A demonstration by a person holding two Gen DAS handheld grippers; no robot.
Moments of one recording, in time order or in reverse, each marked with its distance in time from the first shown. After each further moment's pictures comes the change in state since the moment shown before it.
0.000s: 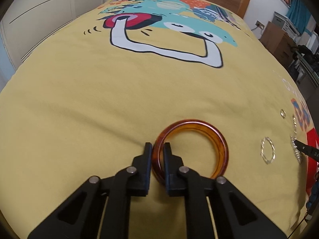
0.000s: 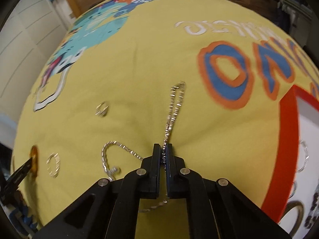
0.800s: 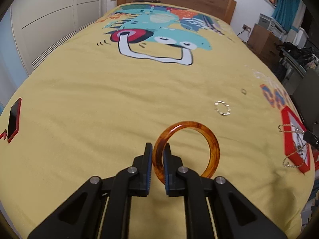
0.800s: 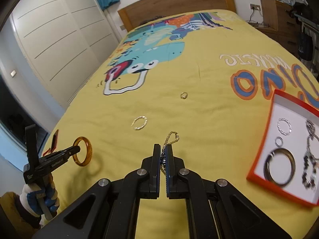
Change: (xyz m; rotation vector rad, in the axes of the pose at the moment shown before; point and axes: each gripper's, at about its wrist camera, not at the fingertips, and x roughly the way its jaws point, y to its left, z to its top) left arm -0.129 -0.009 -0.078 0.032 -0.072 -0.031; right arm -0.162 0.034 -0.101 -0.146 -0.169 0.247
